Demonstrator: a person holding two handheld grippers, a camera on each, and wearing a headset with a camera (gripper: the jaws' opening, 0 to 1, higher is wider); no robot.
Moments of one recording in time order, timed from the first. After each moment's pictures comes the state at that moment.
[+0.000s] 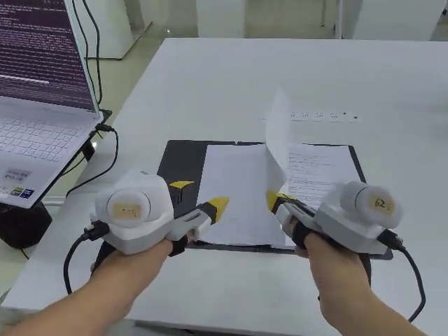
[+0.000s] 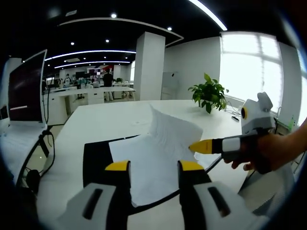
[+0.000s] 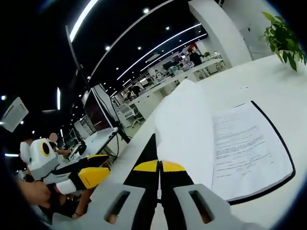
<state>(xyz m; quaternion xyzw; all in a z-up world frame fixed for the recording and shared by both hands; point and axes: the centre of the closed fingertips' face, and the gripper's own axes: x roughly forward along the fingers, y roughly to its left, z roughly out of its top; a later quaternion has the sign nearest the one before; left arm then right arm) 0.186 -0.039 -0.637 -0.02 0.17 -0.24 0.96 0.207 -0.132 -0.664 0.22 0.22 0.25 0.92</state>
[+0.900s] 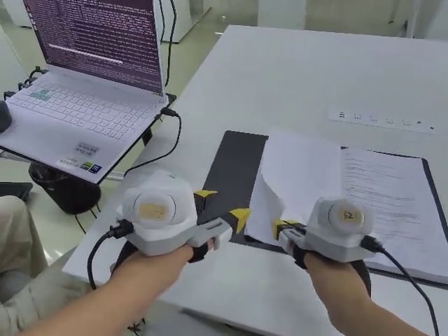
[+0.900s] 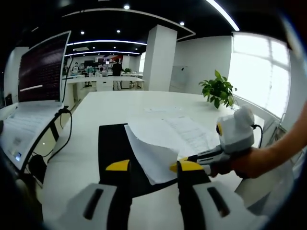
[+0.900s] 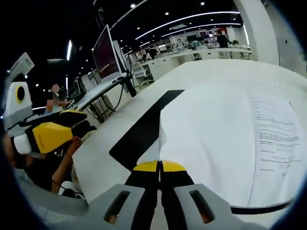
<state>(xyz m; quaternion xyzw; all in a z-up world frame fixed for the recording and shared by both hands) 0.170 0.017 -0.668 -0.04 0.21 -0.21 0.95 0.203 -0.046 -0.764 0.05 0.33 0.33 0.88</state>
